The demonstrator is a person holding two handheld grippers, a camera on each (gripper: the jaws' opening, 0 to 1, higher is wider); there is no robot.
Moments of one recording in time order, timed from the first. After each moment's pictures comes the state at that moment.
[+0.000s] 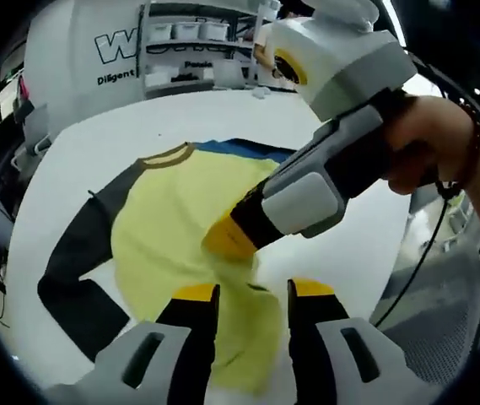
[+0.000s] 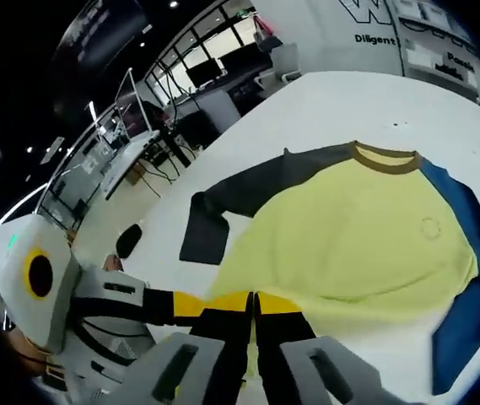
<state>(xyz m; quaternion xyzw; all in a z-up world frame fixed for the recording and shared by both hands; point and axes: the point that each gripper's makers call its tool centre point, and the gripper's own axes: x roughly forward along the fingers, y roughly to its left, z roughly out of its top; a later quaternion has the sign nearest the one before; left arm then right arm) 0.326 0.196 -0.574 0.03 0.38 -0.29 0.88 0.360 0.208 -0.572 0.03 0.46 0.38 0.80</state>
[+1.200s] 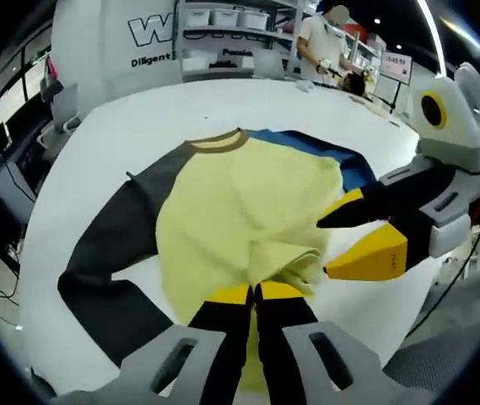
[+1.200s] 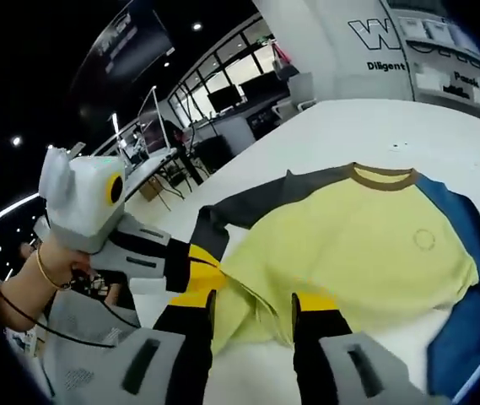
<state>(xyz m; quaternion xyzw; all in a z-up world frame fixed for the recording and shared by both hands) 0.371 0.246 -0.593 0.05 0.41 -0.20 0.89 0.357 0.182 -0.573 0.05 0.38 0.42 0.82</state>
